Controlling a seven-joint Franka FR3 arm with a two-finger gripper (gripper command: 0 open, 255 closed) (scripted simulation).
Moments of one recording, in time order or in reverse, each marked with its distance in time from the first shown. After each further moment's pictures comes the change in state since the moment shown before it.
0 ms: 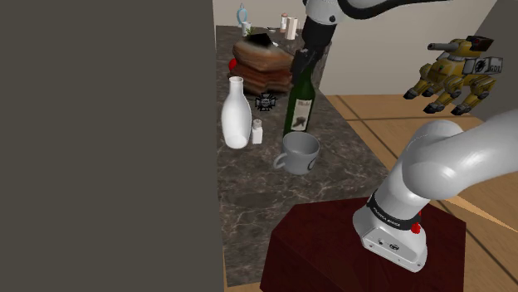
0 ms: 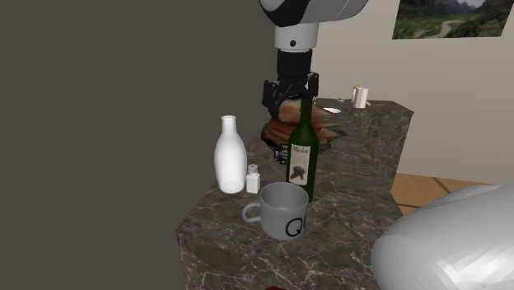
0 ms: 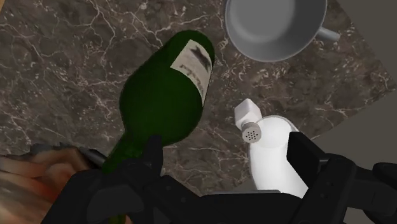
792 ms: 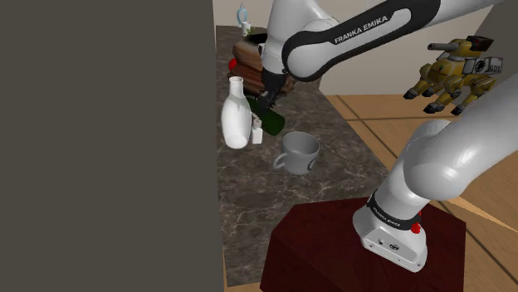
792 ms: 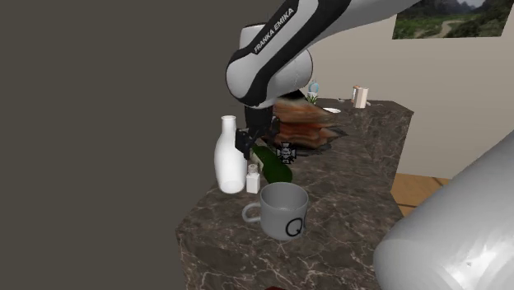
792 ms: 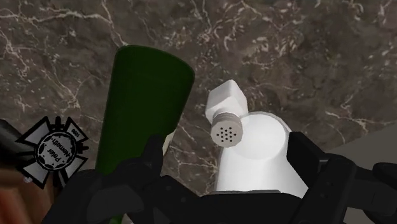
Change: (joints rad) arm 0.044 0.358 0.046 -0.051 -0.040 0.407 -0.027
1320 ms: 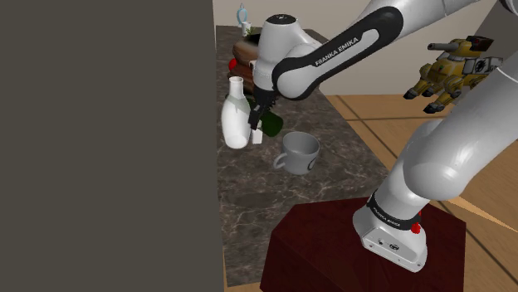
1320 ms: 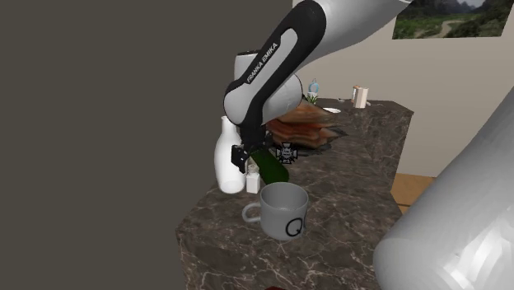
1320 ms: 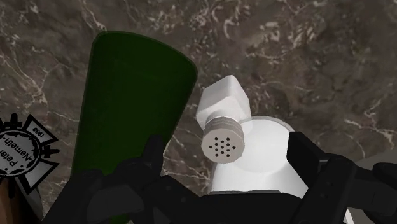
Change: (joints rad) arm -0.006 0.145 0.011 -0.005 -0.039 0.151 0.011
